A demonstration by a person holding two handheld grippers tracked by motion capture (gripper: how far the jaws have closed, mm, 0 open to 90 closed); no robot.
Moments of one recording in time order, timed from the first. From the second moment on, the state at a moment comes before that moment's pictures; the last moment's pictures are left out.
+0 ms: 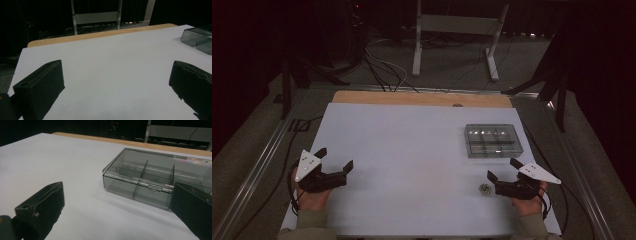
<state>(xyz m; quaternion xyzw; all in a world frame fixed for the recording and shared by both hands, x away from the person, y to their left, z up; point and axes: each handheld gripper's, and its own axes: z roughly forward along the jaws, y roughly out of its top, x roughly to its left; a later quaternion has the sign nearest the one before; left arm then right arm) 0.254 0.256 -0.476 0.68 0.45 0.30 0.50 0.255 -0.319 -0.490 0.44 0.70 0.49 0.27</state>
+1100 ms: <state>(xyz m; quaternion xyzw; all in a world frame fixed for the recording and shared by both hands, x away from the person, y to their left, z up) 0.249 0.255 -0.478 0.67 0.46 0.32 0.49 0.259 -0.320 -0.456 0.44 0.69 0.50 0.29</state>
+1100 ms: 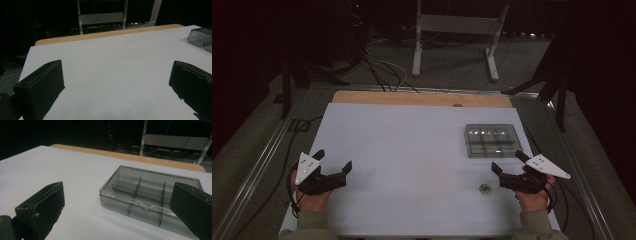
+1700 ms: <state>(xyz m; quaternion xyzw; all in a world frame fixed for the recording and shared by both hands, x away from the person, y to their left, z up) 0.249 0.252 -0.481 0.67 0.46 0.32 0.48 0.290 -0.320 -0.431 0.46 0.69 0.49 0.28</state>
